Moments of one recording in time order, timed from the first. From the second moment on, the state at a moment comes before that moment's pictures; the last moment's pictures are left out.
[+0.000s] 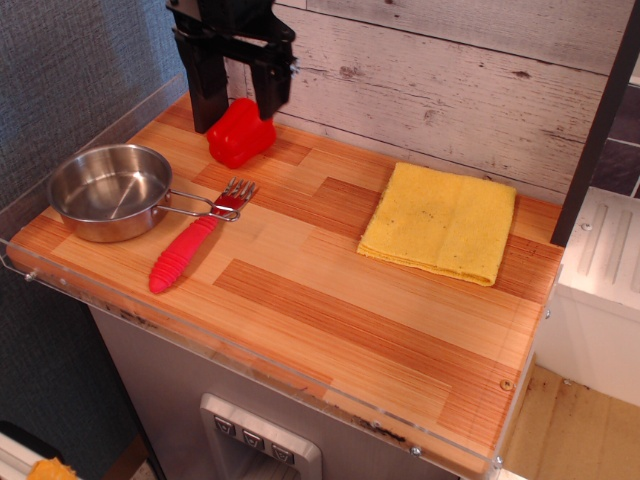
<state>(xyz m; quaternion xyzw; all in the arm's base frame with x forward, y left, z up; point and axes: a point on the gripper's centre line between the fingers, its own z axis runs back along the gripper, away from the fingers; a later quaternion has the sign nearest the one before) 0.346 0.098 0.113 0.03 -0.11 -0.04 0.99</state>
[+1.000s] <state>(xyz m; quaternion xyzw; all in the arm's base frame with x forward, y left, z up) 0.373 0.150 0.053 0.00 -0.08 0.02 1.00</state>
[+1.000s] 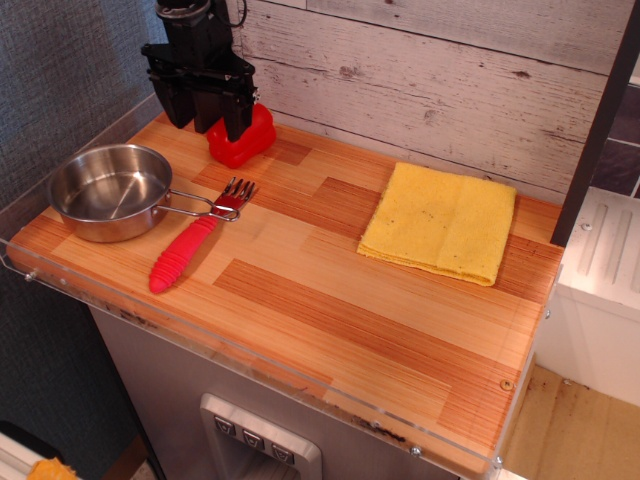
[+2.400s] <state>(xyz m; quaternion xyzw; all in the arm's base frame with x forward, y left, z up) 0.383 0.143 0.035 -0.01 -0.06 -0.03 1.00</state>
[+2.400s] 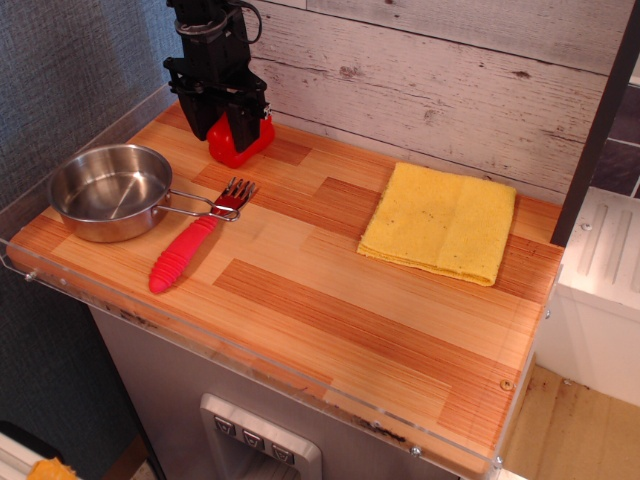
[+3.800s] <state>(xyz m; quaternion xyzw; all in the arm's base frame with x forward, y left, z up) 0.347 -0.023 0.105 0.00 -0.06 -0.02 1.00</state>
